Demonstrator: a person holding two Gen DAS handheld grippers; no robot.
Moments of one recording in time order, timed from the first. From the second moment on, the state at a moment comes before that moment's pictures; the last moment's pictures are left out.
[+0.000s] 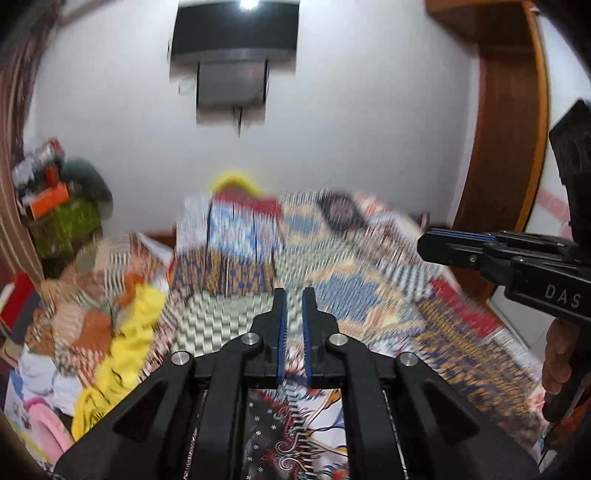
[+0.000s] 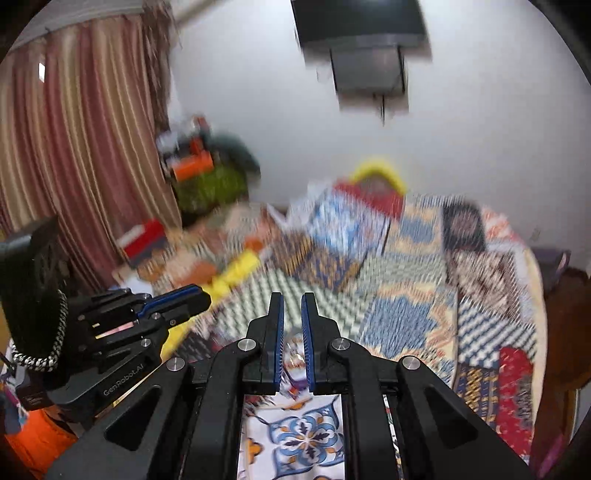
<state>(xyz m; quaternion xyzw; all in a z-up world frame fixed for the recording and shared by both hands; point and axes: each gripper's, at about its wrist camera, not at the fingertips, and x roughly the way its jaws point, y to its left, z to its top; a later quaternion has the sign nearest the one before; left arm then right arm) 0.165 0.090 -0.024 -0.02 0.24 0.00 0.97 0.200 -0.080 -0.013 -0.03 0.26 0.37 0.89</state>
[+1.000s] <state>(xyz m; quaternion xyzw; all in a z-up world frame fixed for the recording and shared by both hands) -0.015 0.052 0.038 -0.03 0.05 0.08 0.99 0.035 -0.141 0.030 -0.01 0.04 0.24 0.97</state>
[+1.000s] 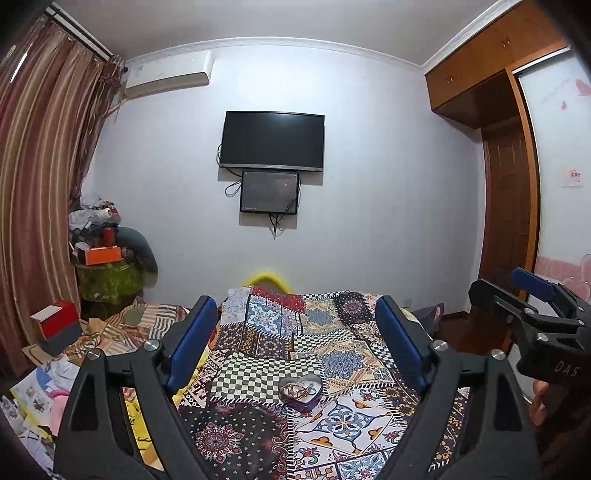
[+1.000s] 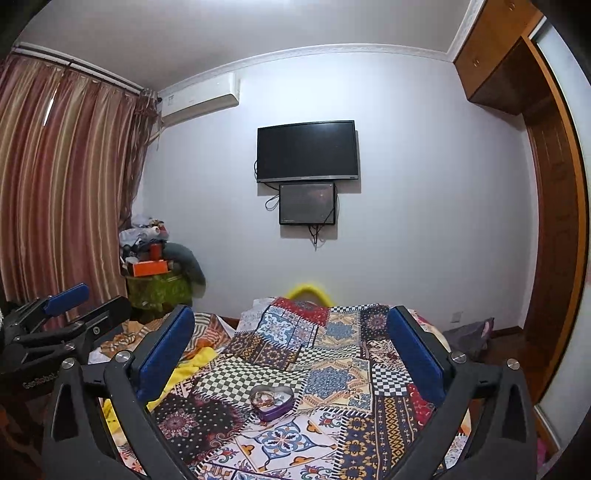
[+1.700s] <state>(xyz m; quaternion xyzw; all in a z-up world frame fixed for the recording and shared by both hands) -0.004 0.055 0.032 -0.04 0.07 0.09 0.99 0.036 -0.146 0.025 0.00 0.06 0.24 0.97</state>
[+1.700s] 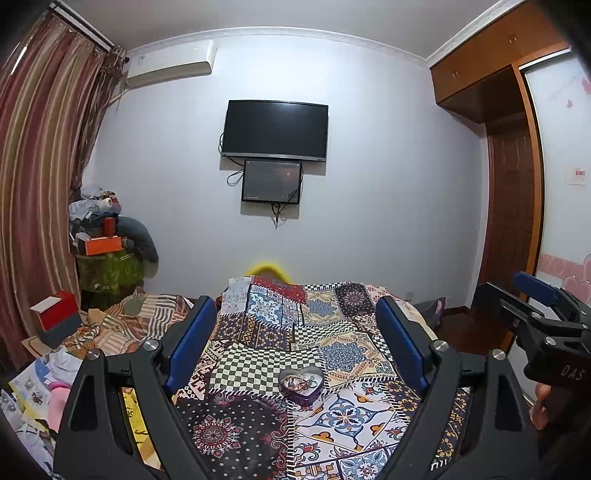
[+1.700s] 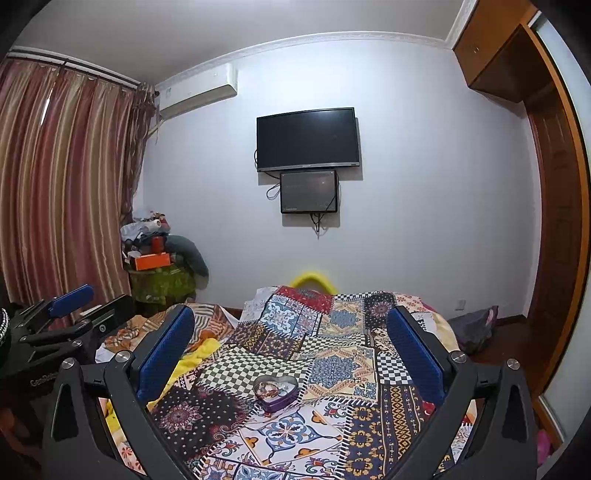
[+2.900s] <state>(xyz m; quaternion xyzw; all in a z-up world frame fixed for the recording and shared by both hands) 0.006 0.048 0.027 -0.03 0.08 0.06 0.99 0.037 -0.154 0.029 0.01 0.07 0.24 0.97</state>
